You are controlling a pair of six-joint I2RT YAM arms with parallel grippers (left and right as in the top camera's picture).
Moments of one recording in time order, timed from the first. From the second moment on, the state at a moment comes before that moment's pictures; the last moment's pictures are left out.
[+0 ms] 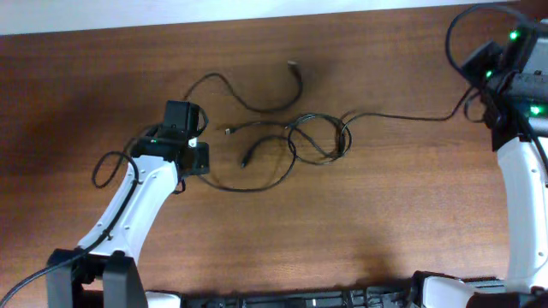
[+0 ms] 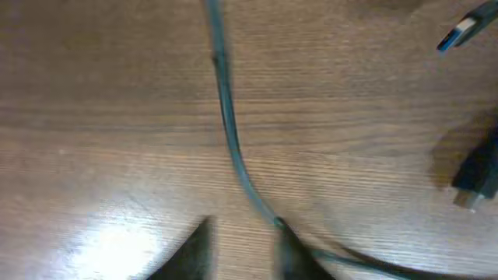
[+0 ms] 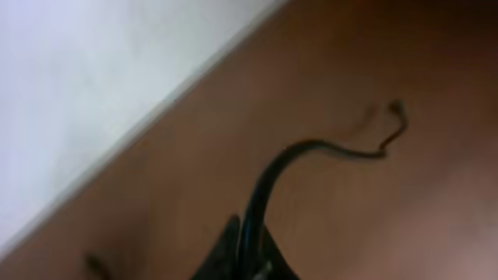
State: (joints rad) left arm -0.19 1.55 1.02 -0.71 -0.20 -0.15; right arm -0.20 1.39 1.38 -0.70 0.12 0.55
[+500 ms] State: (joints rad) left arm -0.19 1.55 1.02 -0.68 -0.13 -0.19; right arm 0.13 1.88 1.38 -1.00 0.04 0.50
